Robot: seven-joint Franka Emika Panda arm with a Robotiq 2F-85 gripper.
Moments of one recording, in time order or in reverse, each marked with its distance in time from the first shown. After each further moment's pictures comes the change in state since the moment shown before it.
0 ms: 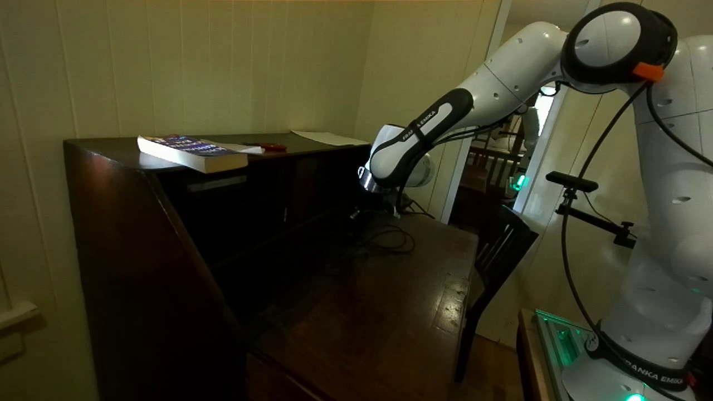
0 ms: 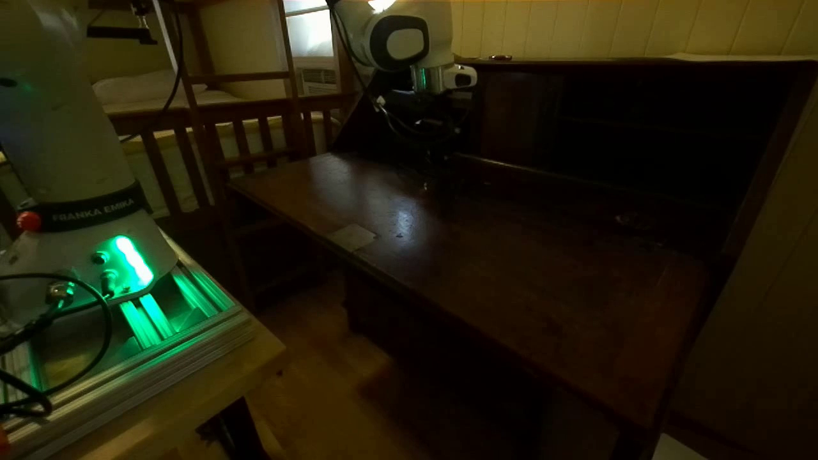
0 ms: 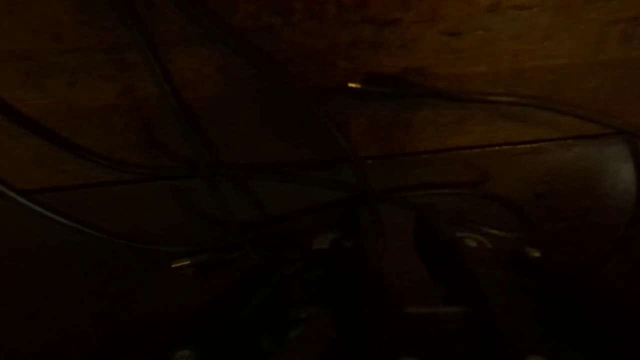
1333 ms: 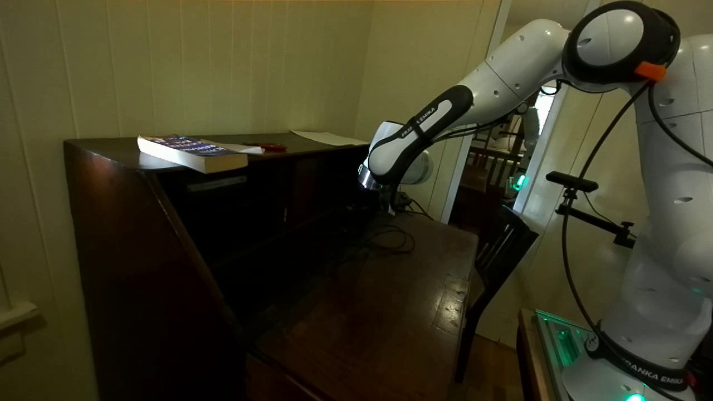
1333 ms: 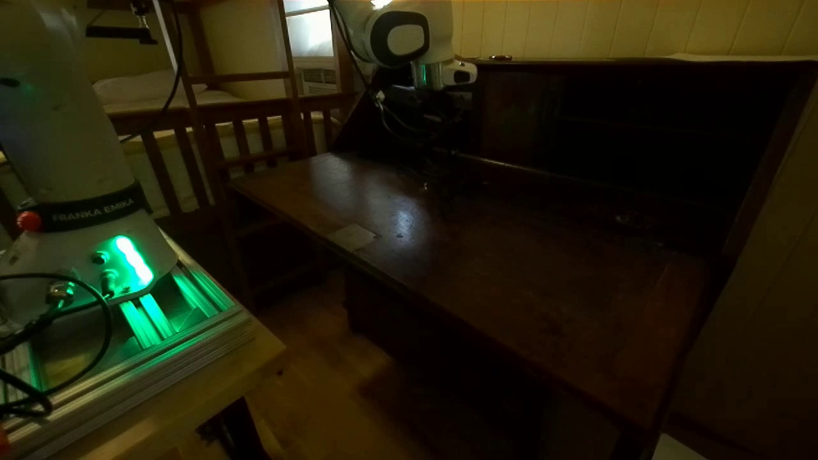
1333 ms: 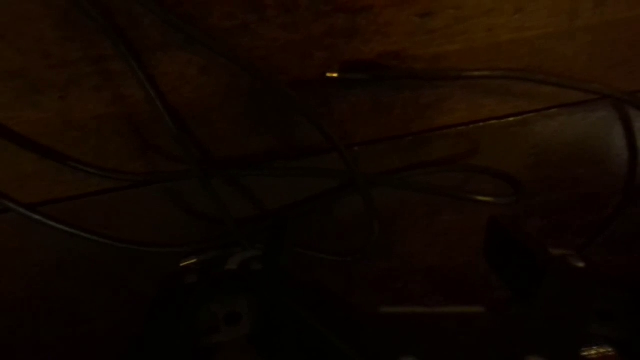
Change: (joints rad) arm 0.017 -0.005 -0.010 0.013 0.011 -0.016 0.089
